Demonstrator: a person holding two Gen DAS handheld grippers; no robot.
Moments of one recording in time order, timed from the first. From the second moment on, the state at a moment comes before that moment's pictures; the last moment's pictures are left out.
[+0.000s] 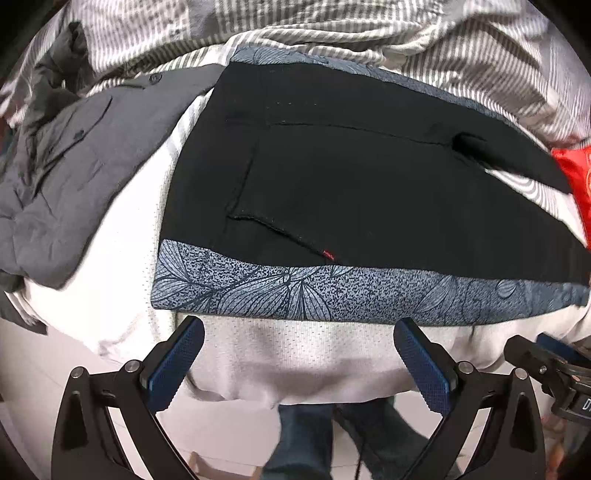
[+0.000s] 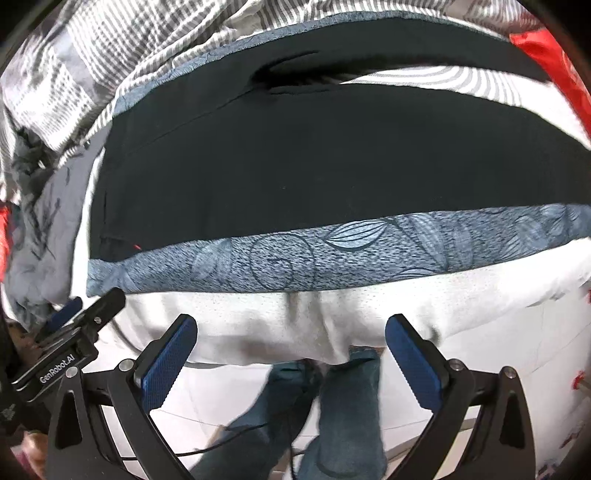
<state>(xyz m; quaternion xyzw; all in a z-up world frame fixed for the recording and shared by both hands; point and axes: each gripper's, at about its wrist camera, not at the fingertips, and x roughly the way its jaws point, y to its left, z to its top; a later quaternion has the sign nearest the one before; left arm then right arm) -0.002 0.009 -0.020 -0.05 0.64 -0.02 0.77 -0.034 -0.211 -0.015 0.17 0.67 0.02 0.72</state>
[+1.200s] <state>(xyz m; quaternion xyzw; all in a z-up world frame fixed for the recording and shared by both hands) 0.008 0.027 -0.073 -0.29 0.67 -0.11 0.68 -0.027 -0.257 -0.075 0.54 0.55 0.11 0.62</state>
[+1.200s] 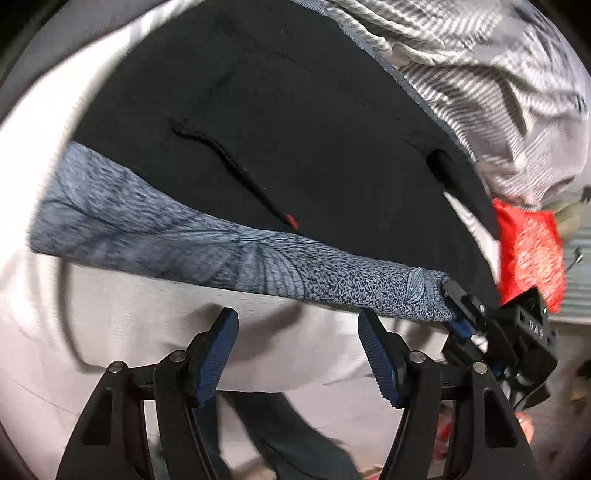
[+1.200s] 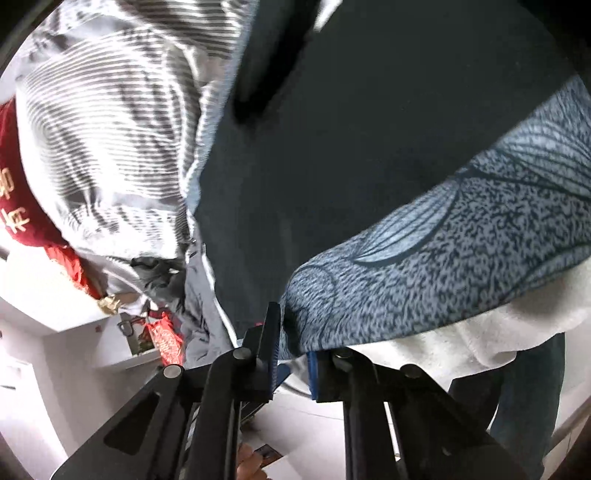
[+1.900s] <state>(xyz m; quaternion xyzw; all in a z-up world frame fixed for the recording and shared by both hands) 0.031 0.069 -0.084 -0.39 0.65 -0.06 0.65 -0.033 -0.269 -0.081 0.56 0.56 0.05 0.61</state>
